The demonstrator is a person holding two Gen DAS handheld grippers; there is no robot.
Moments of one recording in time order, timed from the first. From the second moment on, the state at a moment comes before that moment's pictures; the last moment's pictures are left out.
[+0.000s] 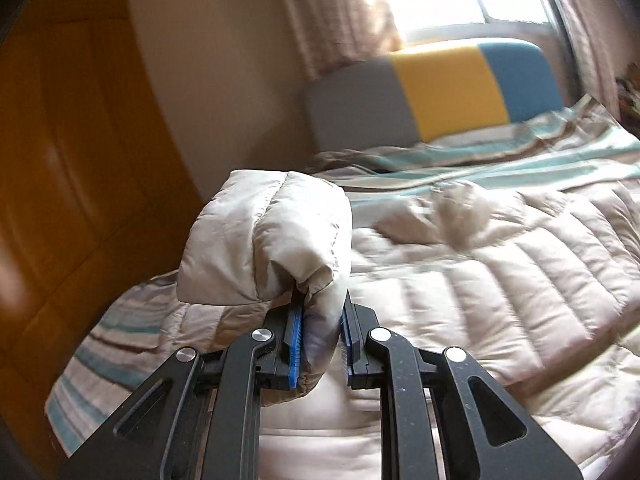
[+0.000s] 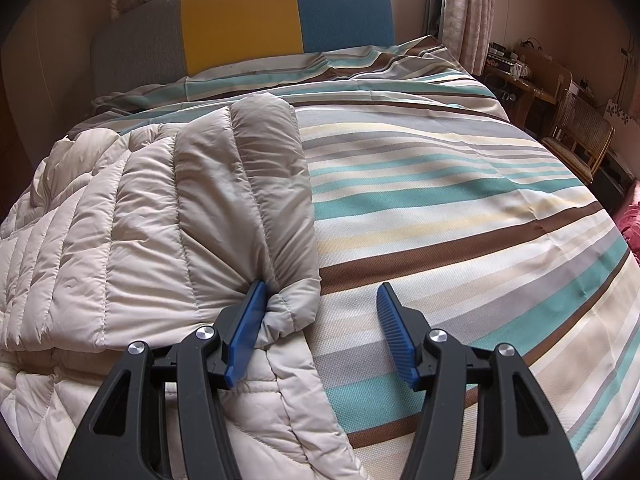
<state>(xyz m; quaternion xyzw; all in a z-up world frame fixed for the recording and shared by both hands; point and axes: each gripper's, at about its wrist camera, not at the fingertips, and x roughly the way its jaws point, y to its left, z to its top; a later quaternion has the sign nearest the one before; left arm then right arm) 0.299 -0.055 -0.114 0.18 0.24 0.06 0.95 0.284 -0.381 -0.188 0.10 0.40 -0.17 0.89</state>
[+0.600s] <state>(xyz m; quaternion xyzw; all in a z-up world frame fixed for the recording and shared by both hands) 0.260 -0.146 -0.141 0.27 0.24 -0.12 0.92 0.283 -0.382 -0.189 0.10 0.40 -0.17 0.89</state>
